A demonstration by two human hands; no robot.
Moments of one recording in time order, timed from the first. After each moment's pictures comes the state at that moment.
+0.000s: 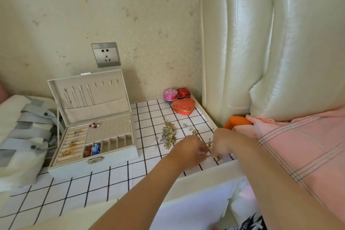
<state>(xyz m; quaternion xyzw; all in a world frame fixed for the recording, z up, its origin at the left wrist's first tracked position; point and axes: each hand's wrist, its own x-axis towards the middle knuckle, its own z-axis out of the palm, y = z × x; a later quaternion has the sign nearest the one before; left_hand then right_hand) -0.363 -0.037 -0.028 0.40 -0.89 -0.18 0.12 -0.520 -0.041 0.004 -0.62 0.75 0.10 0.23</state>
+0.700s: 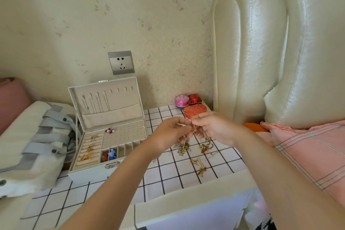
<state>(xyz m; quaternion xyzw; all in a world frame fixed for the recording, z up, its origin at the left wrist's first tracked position) -0.280 -0.048 0.052 0.46 -0.65 -0.52 0.31 -0.466 -0.050 0.056 -0.57 0.46 -0.35 0.58</state>
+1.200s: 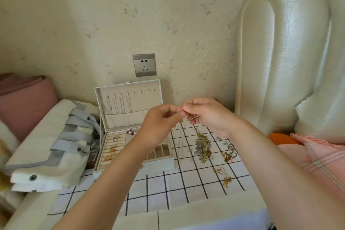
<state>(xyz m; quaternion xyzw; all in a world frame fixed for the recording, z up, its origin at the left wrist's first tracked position) -0.204 -0.051 0.087 0.46 -0.65 -0.39 0.47 -0.379 -0.074 0.098 -0.62 0.41 -0.42 0.52</state>
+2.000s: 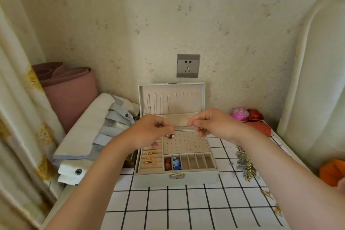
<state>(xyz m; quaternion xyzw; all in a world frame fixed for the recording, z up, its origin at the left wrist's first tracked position) -0.044 -0.070 0.087 0.58 -0.67 -0.38 0.28 -0.274 -0.127 0.081 -0.71 0.47 -0.26 0.46</state>
